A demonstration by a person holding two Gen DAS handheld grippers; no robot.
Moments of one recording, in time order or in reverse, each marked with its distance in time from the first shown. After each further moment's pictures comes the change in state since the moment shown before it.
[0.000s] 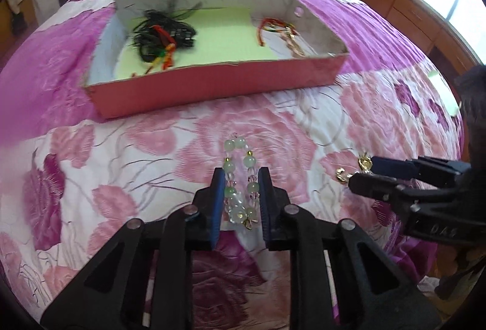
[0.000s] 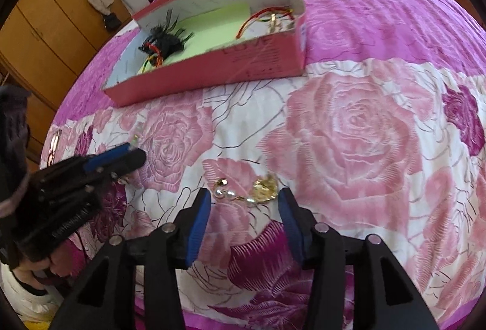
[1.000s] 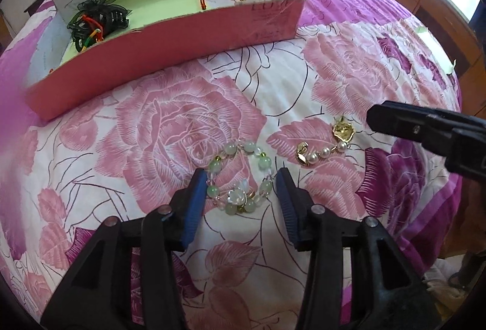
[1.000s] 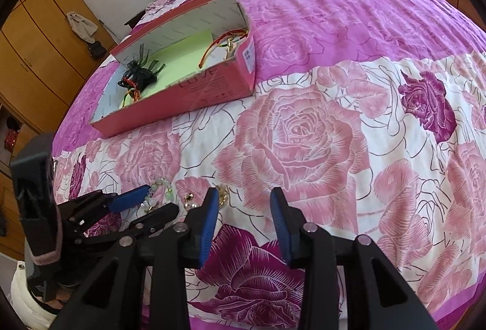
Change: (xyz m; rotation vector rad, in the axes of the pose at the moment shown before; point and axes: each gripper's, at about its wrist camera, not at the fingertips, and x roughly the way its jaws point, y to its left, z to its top) left arm 0.041 -0.059 -0.009 0.148 0.113 -0.029; right arm -0.030 -0.040 -0.002 0.122 -0.087 -0.023
